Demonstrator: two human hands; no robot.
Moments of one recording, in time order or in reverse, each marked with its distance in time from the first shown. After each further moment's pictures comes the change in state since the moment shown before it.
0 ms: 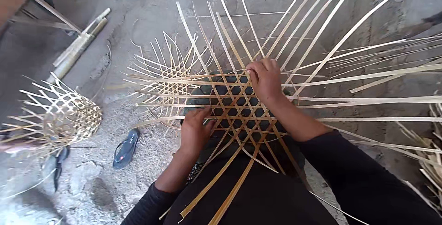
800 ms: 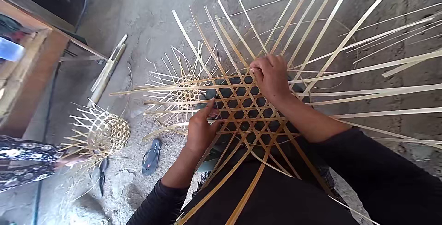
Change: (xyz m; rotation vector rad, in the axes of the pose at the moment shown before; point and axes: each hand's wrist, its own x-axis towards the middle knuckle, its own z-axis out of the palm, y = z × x) left_hand 0.036 -0.003 -0.007 -0.027 -0.083 0.054; right_hand 0.003 0.006 0.006 0.079 0.038 0.129
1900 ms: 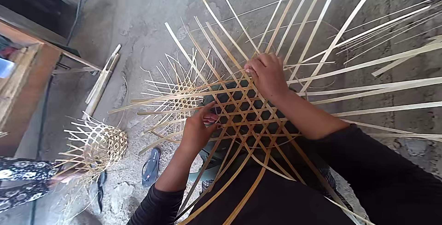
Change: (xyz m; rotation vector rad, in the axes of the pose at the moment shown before) left_hand 0.025 0.002 -0.017 -0.082 -0.208 -0.072; right_hand 0.015 0.008 -0.008 -0.096 -0.004 -0.124
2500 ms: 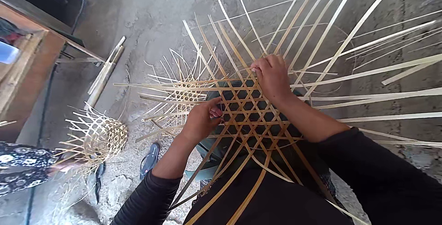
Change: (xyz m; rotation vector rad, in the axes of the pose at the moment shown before) left_hand 0.025 0.008 -0.015 0.105 -0.149 0.050; right_hand 0.003 0.004 0.015 -0.017 0.020 0.062
